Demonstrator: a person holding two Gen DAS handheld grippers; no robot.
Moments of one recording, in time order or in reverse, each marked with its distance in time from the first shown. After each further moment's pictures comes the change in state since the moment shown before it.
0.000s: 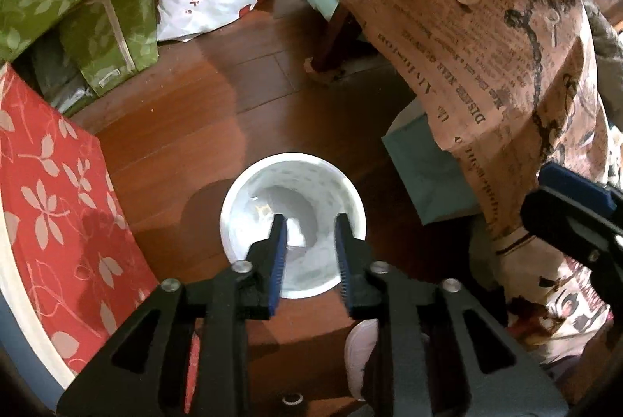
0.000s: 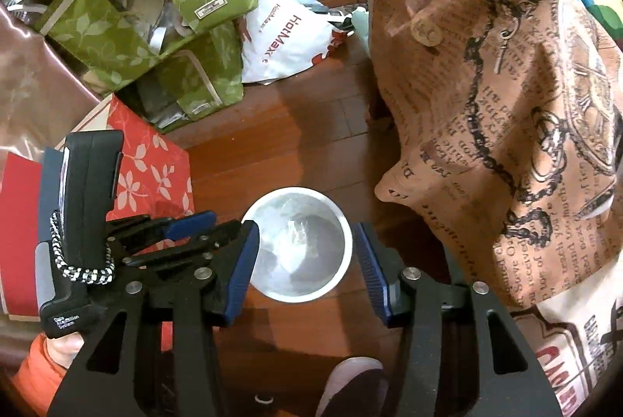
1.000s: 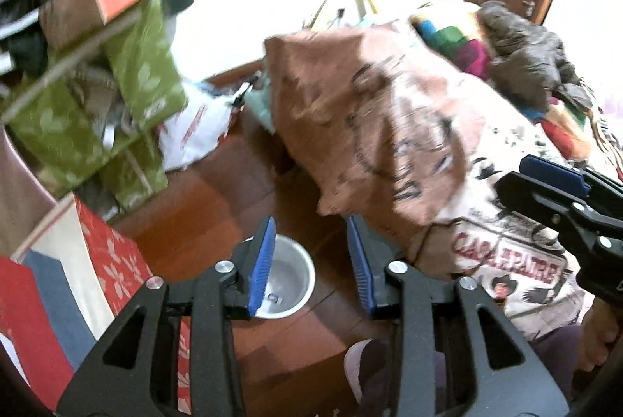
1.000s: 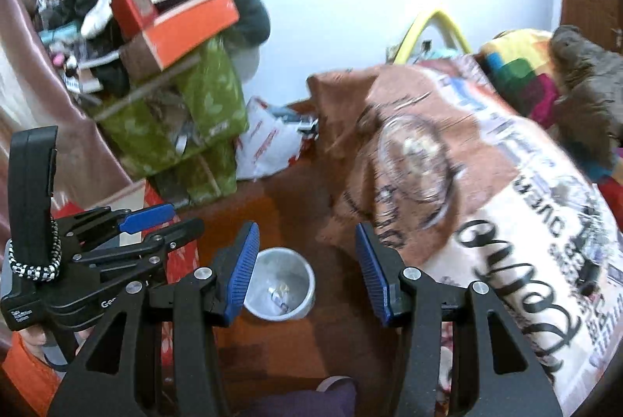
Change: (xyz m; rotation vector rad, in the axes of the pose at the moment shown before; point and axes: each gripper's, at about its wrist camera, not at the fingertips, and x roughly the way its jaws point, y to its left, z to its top) left arm -0.216 -0.129 -0.037 0.246 -0.359 0.028; right arm -0.216 -0.027 -0.059 0.056 -0.389 -0.068
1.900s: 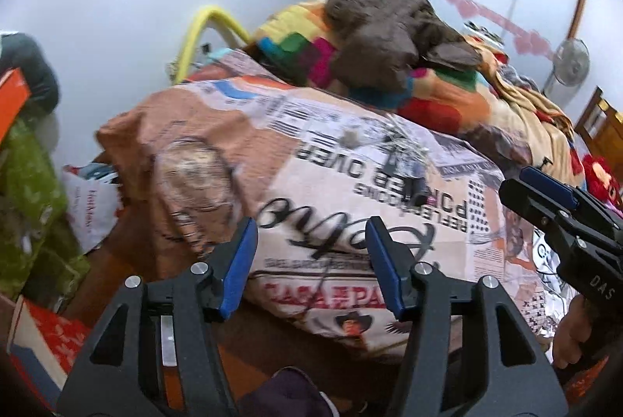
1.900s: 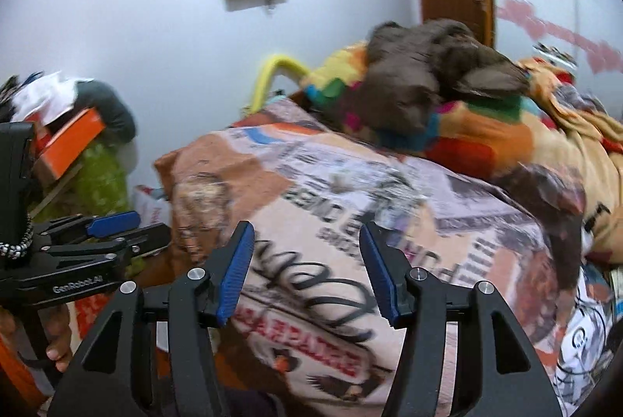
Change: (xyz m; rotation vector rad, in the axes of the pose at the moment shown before) left arm -0.025 -0.264 0.036 0.298 -0.034 -0.255; right arm -0.153 -0.197 -0.066 0.312 -0.215 -0.335
